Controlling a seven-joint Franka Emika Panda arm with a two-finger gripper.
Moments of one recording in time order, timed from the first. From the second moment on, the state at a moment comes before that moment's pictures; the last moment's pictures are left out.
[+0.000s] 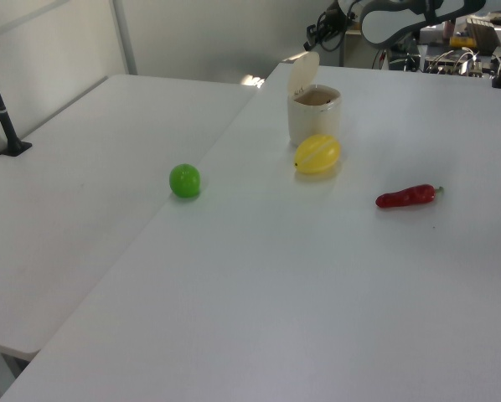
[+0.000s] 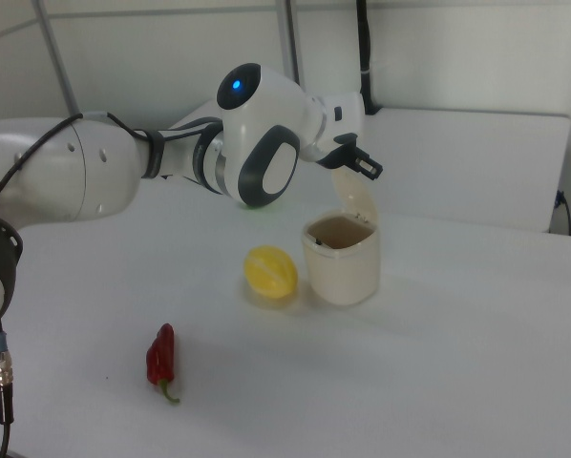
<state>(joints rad) -0.24 0.49 0.00 -1.48 -0.04 2.80 0.23</state>
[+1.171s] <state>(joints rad) -0.19 0.45 0.02 -1.46 -0.08 2.34 0.22</state>
